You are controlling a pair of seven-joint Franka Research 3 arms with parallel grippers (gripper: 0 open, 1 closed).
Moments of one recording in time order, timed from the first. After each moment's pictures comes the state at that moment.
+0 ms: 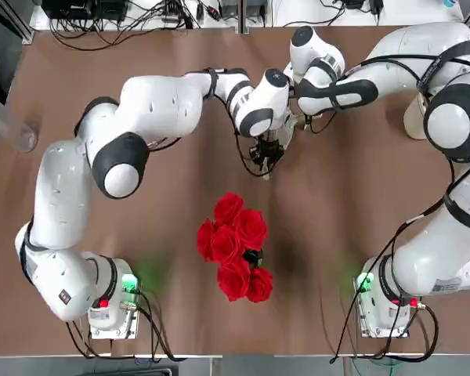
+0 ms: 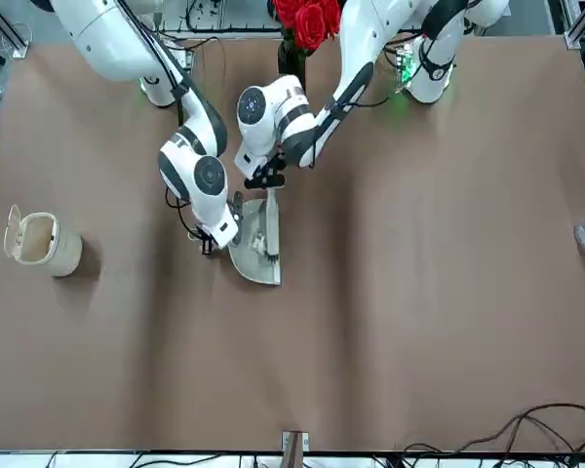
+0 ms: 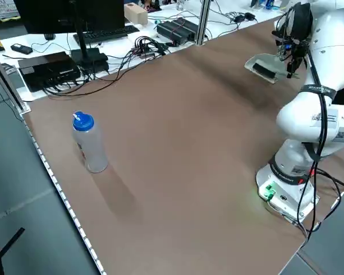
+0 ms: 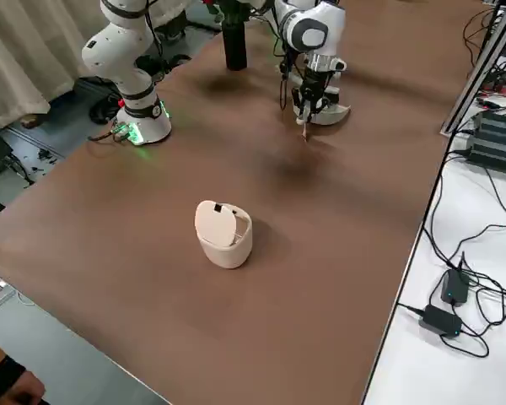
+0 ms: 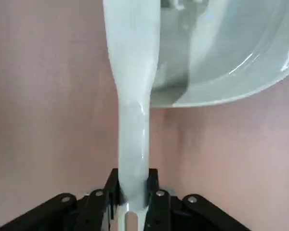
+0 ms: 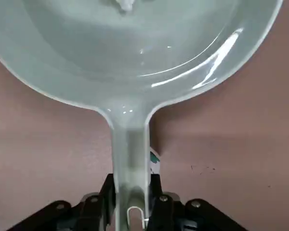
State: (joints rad) left arm -0.72 0.78 -0.42 -1.43 0.18 2.07 -1.18; right arm 0.09 0.50 0.48 -1.91 -0.54 2.11 -0.69
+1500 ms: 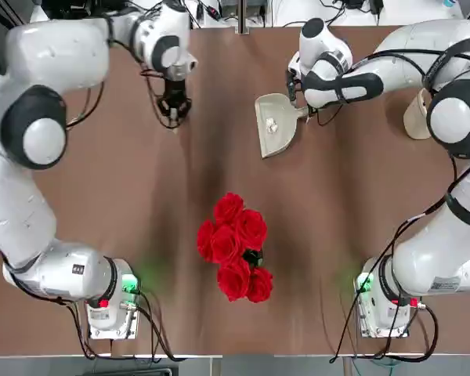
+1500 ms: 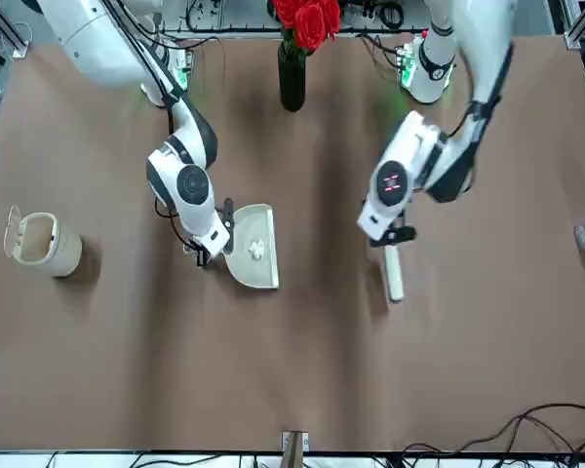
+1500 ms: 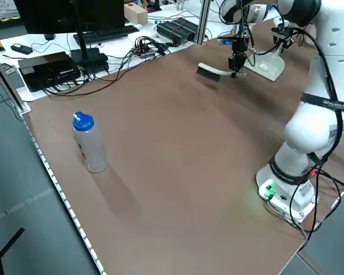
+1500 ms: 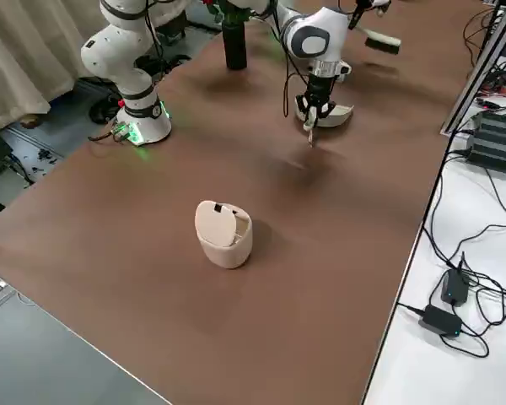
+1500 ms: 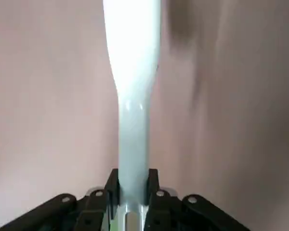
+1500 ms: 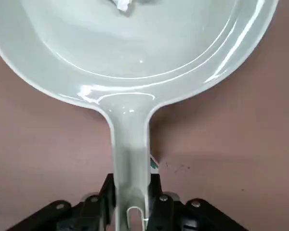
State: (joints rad) left arm -0.07 0.31 -0.42 -1.96 0.19 1.89 -0.67; right arm 0.02 0.50 0.48 -1.90 -0.52 2.18 -0.87
